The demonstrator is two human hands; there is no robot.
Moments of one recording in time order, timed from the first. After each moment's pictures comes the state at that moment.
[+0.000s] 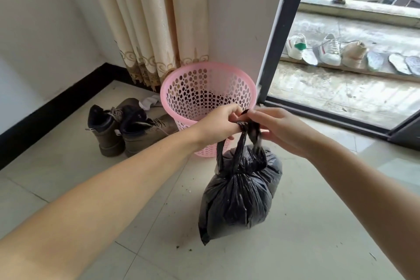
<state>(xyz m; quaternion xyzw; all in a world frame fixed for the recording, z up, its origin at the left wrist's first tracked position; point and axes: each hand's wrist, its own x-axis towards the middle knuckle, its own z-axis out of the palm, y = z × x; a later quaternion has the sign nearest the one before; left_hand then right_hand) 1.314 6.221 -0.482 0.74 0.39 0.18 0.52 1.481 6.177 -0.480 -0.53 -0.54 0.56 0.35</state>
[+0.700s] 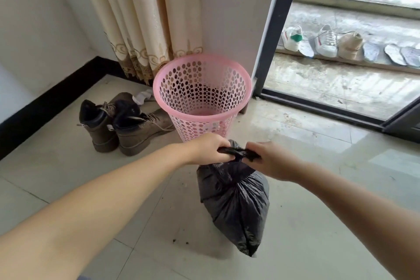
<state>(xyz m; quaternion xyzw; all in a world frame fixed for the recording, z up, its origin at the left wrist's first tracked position) 1.304 6.228 -0.559 0.87 0.35 -0.02 0.35 1.494 6.150 -0.558 -0.58 -0.78 0.22 0.07</state>
